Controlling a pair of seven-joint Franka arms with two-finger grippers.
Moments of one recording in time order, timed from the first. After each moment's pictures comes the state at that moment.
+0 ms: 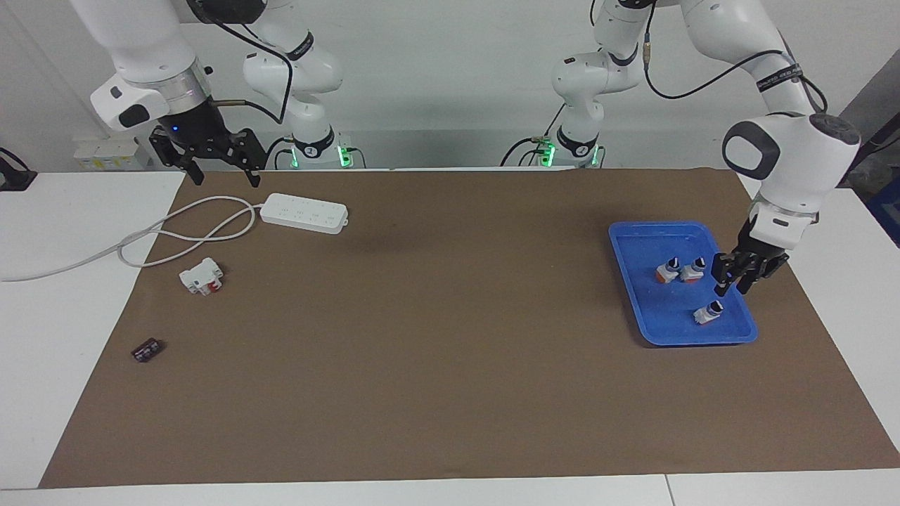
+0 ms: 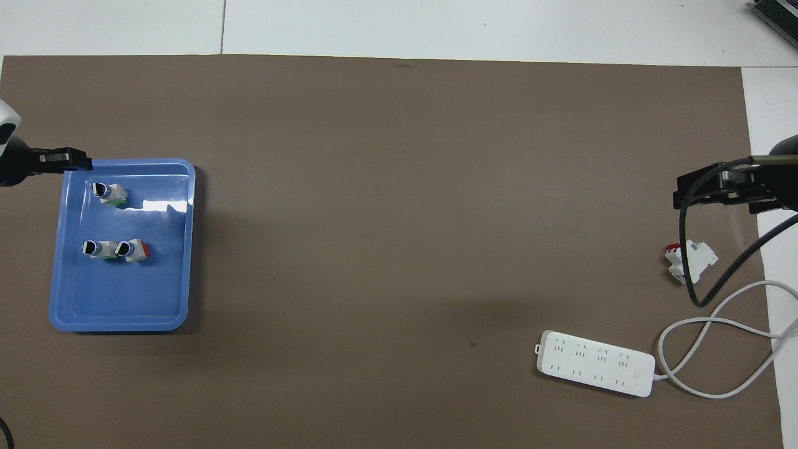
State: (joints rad) left arm 0.10 0.15 0.03 -1.80 -0.10 2.15 0.17; right arm 0.02 0.02 0.03 -1.48 0.00 1.48 0.12
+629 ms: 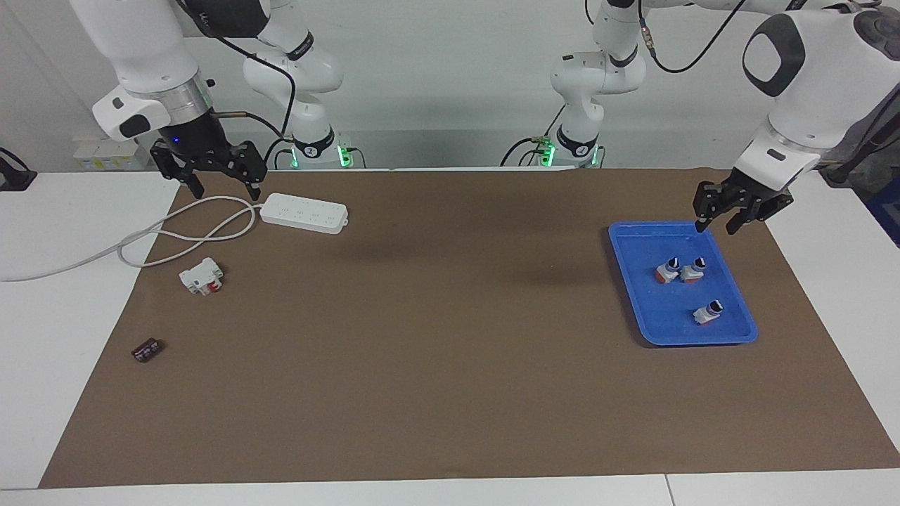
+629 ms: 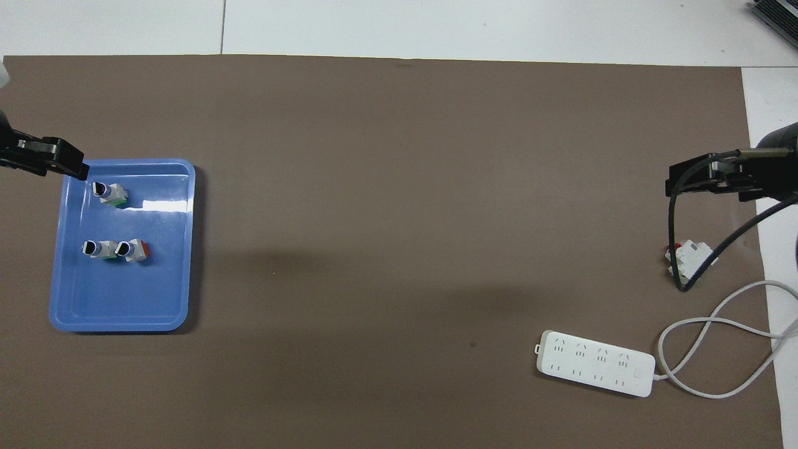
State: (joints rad) left arm -0.04 0.18 0.02 -1.36 -0.02 1.50 0.16; right arm 0.02 0.02 0.02 -1.53 0.00 1.57 0.12
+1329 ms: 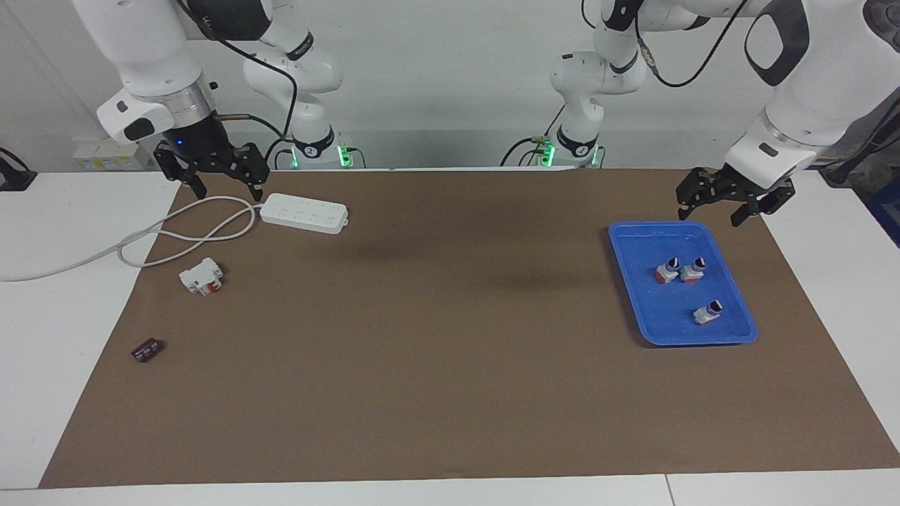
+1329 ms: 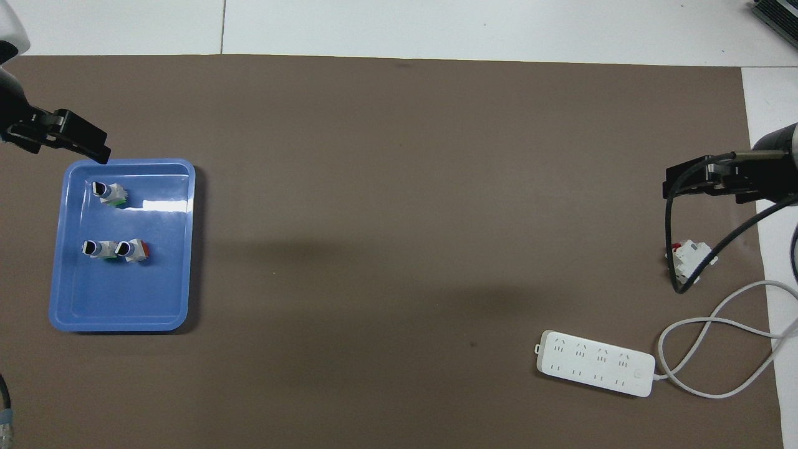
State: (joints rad) left arm -0.08 0.31 0.03 -1.14 -0.02 1.39 0.16; right arm 0.02 0.02 0.03 -1.54 0.00 1.57 0.12
